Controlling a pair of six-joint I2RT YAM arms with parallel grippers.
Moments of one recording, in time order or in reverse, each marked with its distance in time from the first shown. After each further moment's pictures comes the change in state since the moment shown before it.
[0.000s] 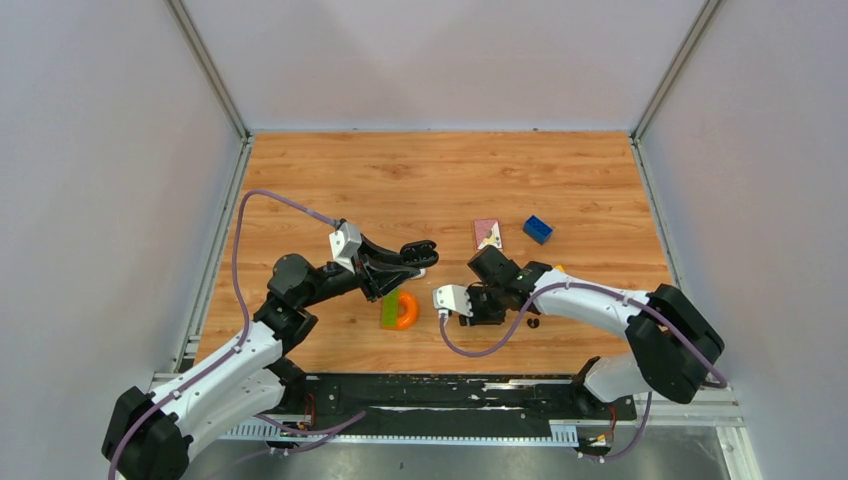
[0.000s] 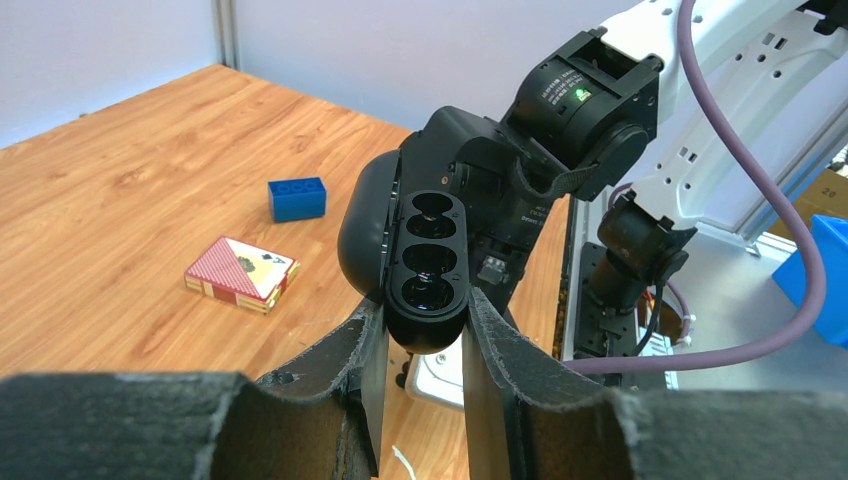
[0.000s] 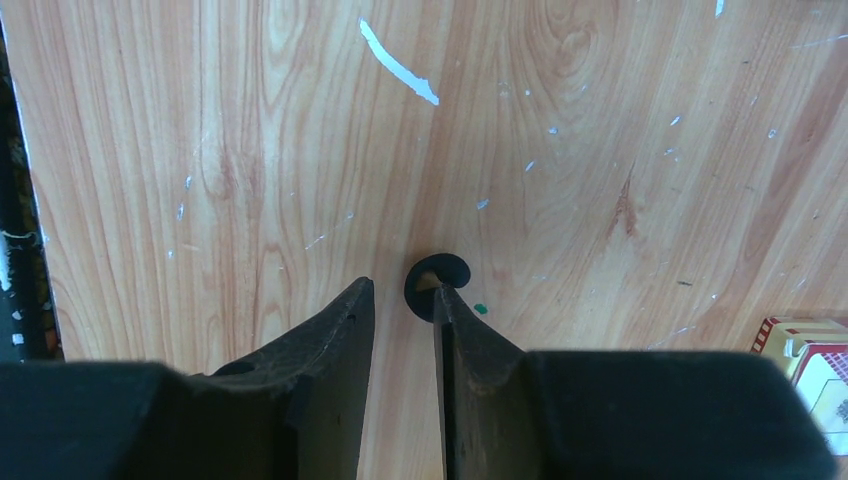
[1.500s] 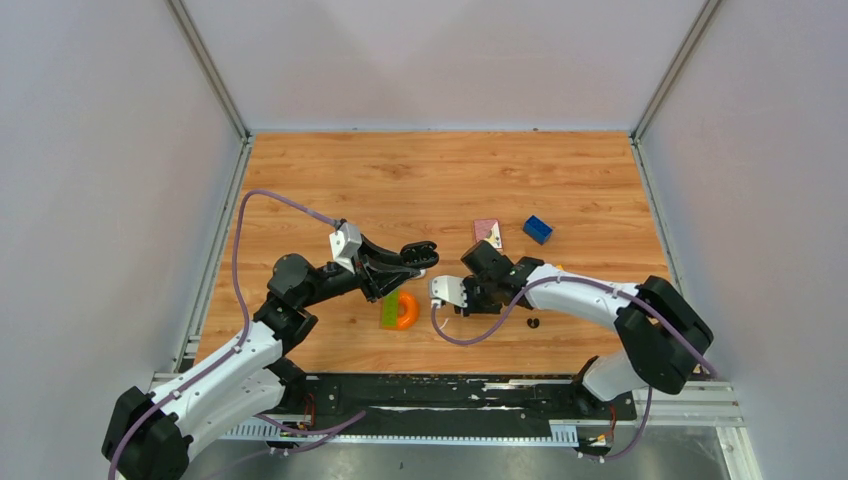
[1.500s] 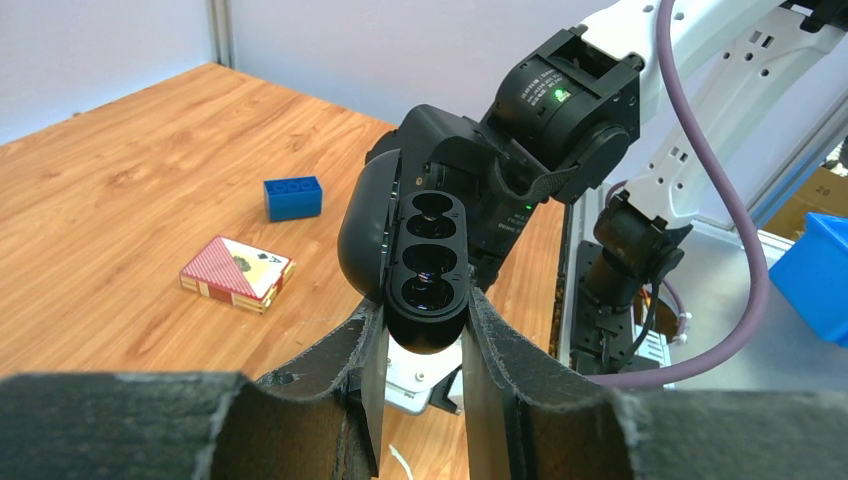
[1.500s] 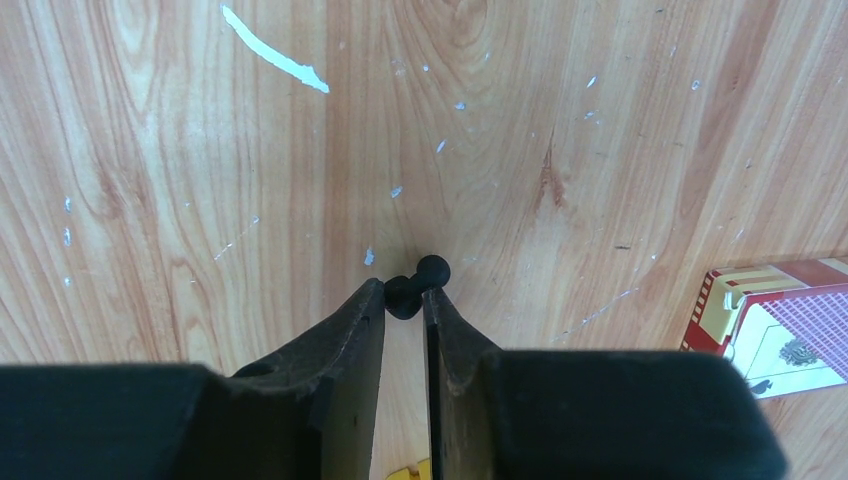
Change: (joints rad) left arm 0.000 0.000 0.000 0.000 0.008 -0.004; right arm 0.008 0.056 0.048 0.036 0.135 0.053
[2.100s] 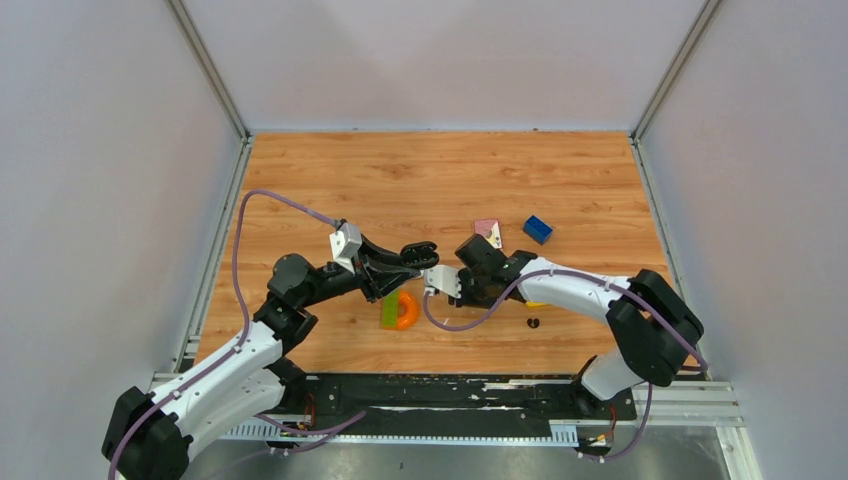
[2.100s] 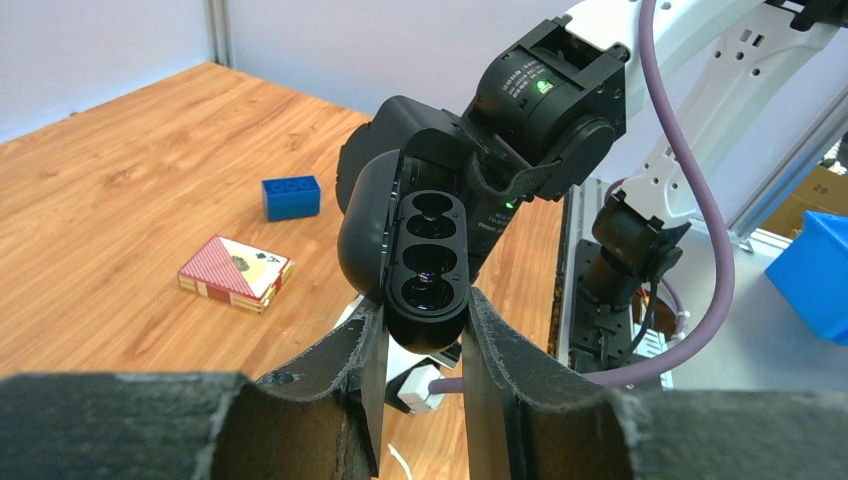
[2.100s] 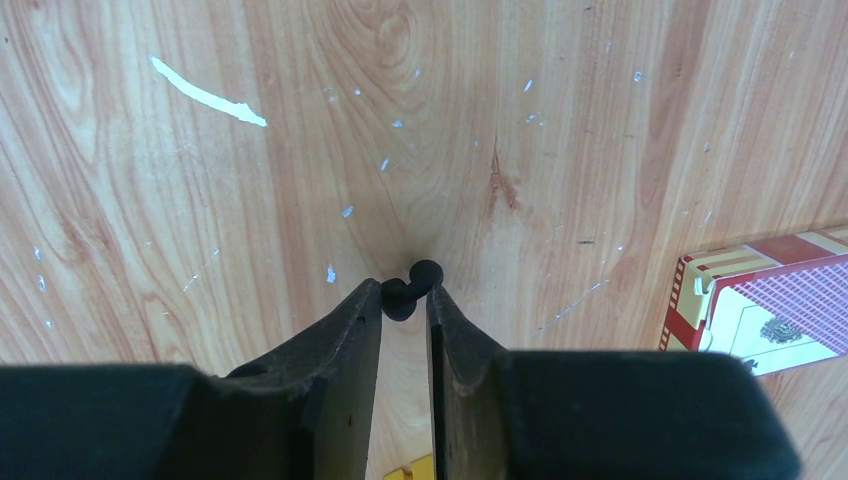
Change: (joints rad) left arm 0.000 0.000 0.000 -0.001 0.004 0.000; right arm -0.002 0.056 0.068 -0.006 0.040 0.093
